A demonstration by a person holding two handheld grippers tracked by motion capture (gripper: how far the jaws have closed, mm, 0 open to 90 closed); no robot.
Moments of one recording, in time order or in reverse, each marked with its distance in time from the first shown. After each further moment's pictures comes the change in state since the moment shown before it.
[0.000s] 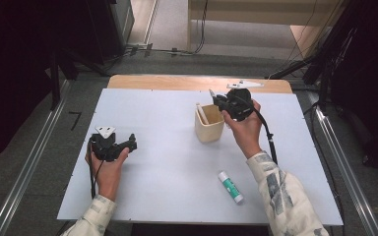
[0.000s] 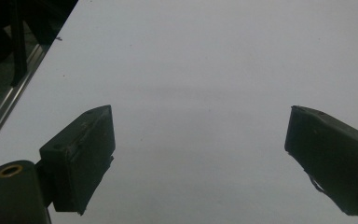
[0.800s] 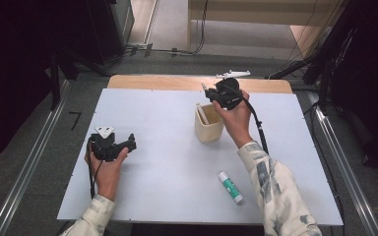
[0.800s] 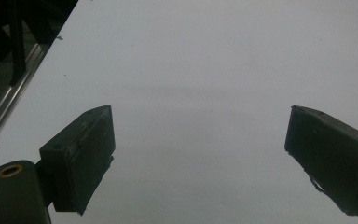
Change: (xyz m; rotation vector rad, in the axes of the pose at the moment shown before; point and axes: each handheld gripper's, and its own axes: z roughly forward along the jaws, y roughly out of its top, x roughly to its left) left arm 0.002 0.000 0.001 -0.002 -0.004 -0.006; right arm 0.002 0.024 0.036 0.049 -0.002 0.003
